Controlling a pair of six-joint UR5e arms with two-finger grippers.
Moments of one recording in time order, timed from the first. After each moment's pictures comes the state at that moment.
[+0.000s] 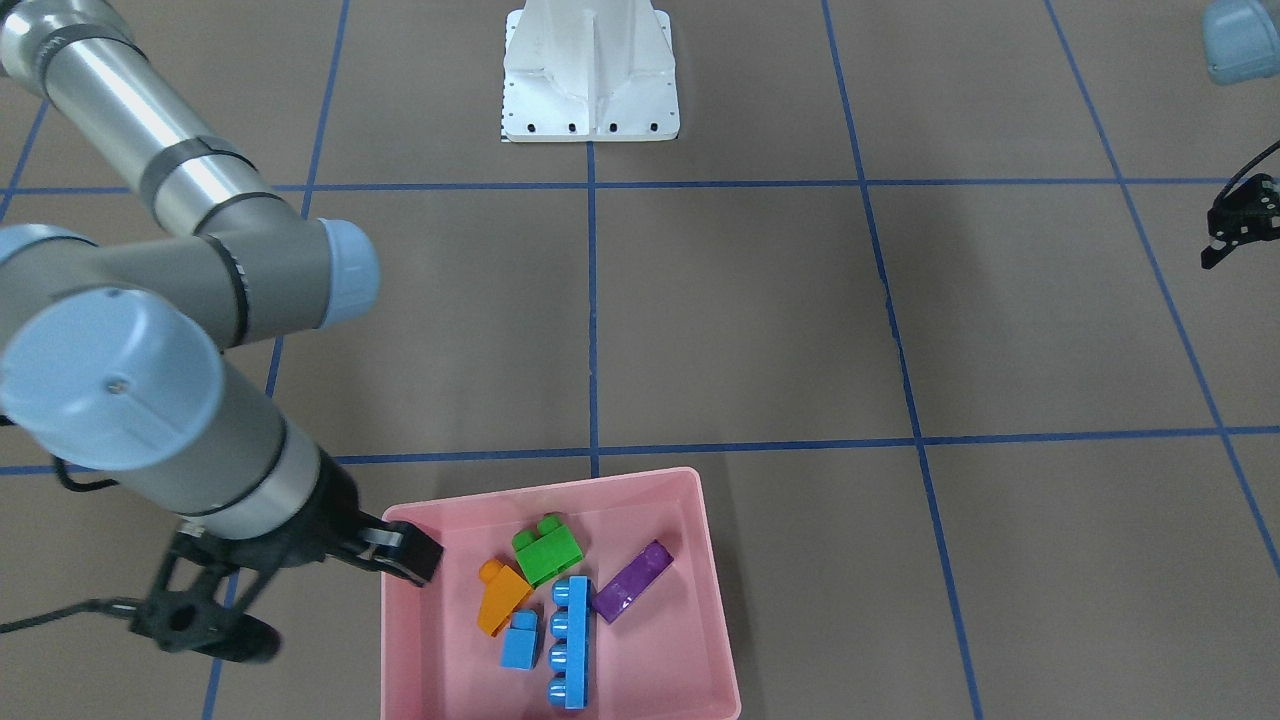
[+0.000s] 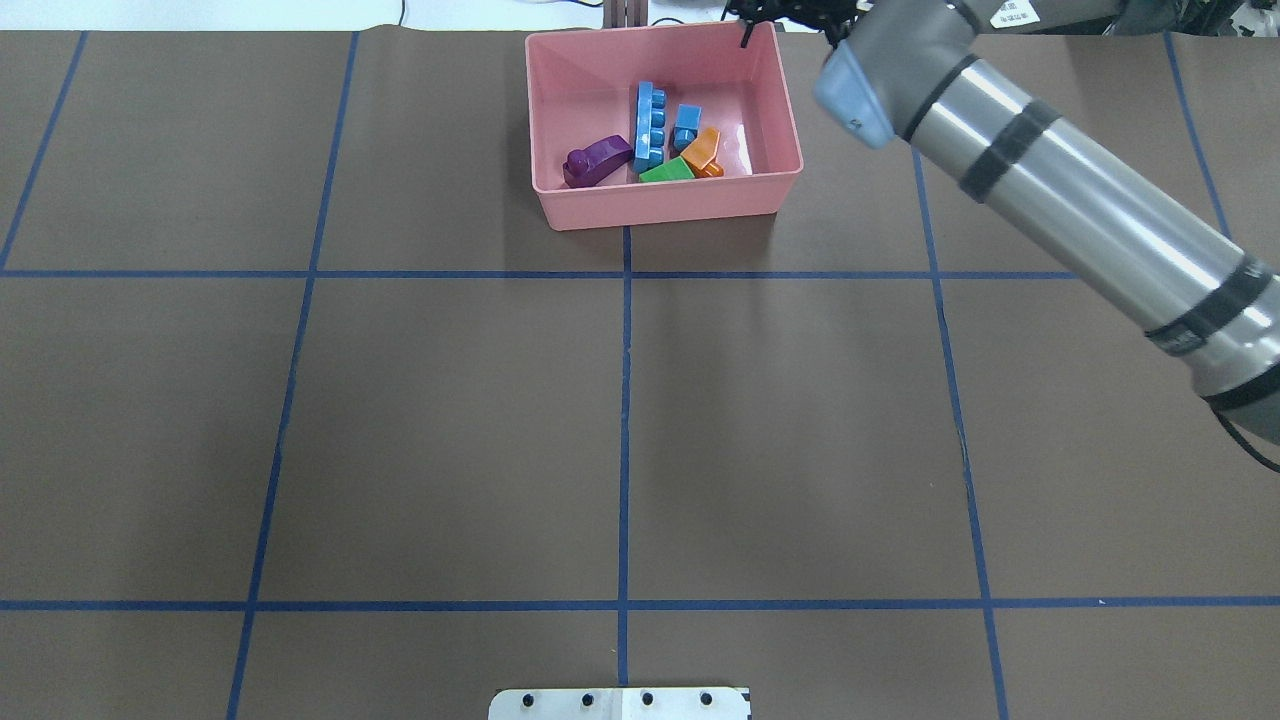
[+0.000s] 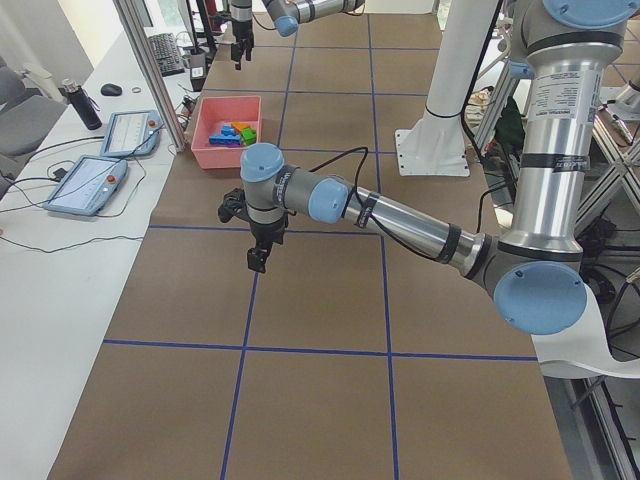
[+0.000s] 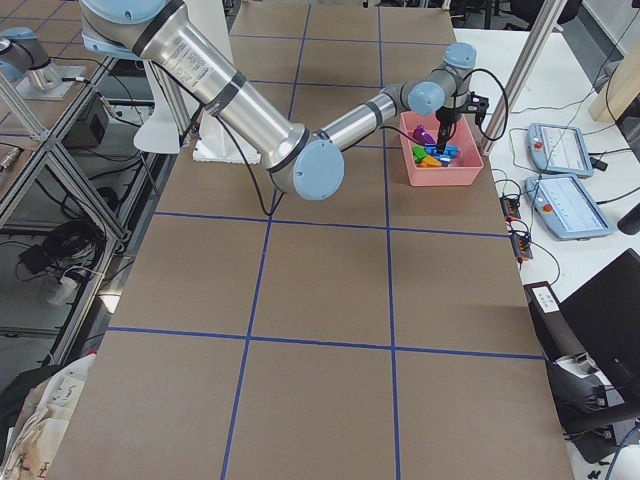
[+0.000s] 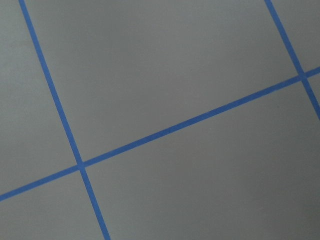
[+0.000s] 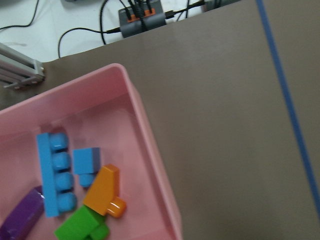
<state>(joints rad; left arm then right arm) -1.37 -1.63 -1.87 -1.51 -2.31 0.01 1.08 -0.80 1.36 -1.52 2.21 0.99</state>
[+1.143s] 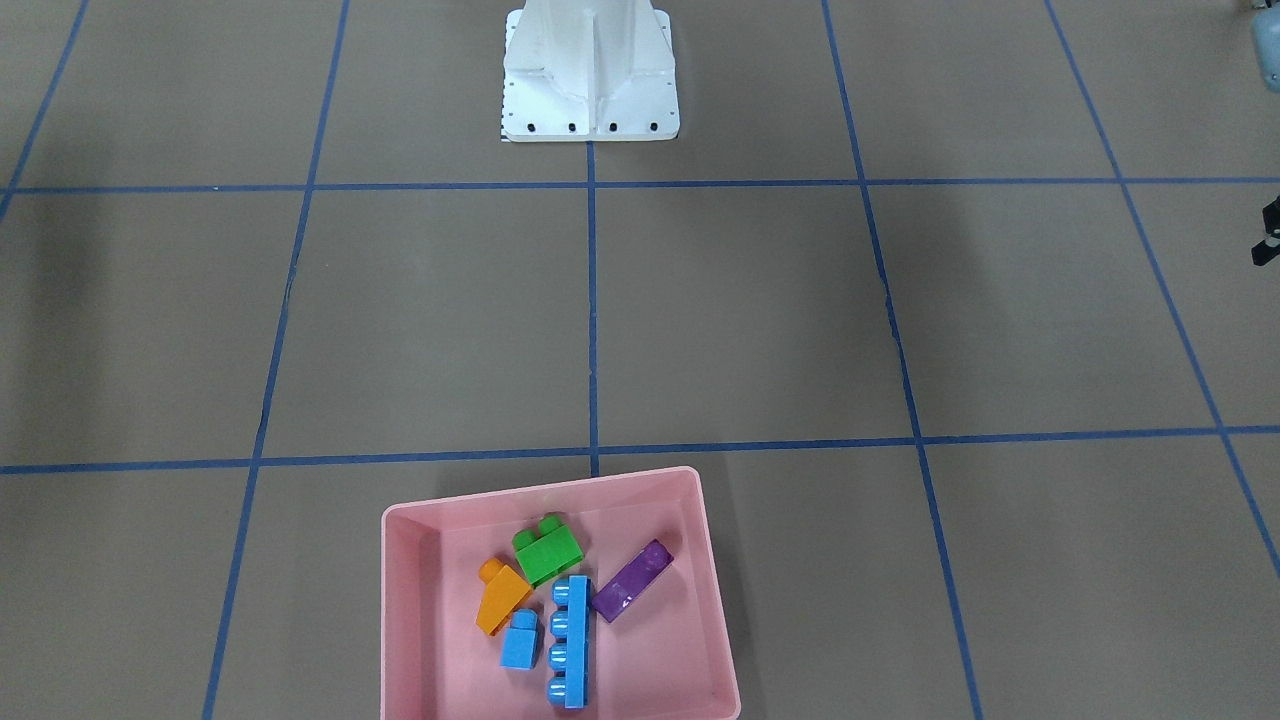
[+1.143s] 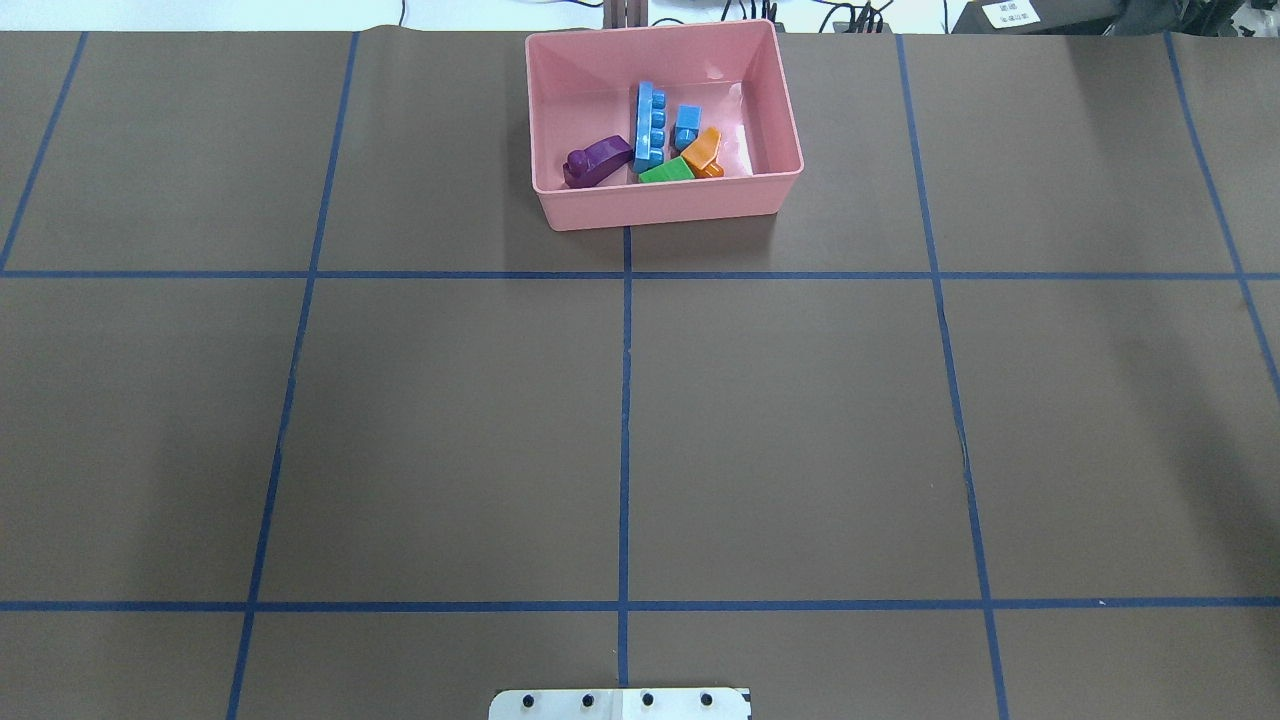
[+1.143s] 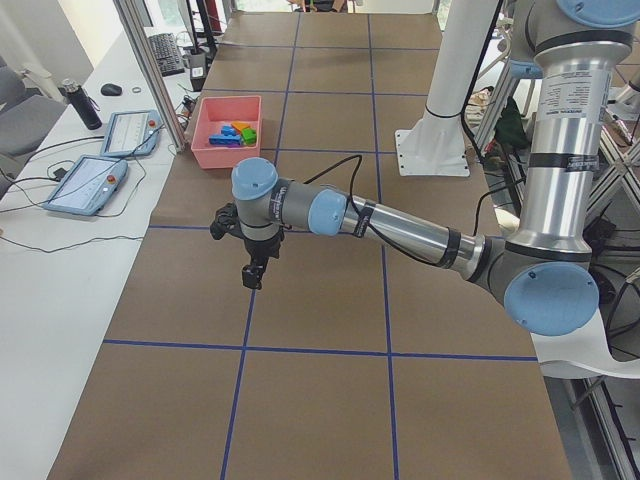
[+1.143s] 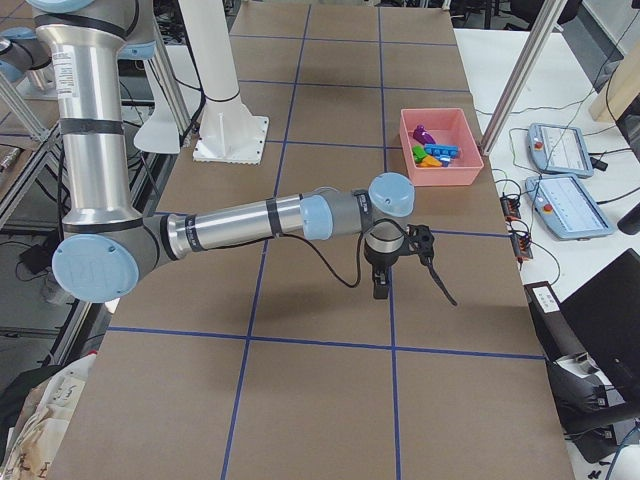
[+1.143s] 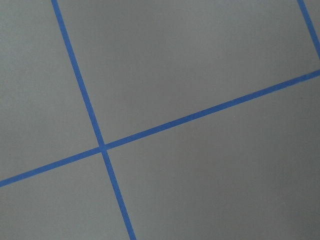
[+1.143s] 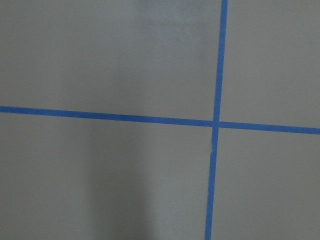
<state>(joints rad) -1.44 -1.63 -1.82 -1.50 -2.32 0.09 1.49 -1.56 1.76 -1.63 2.33 0.10</state>
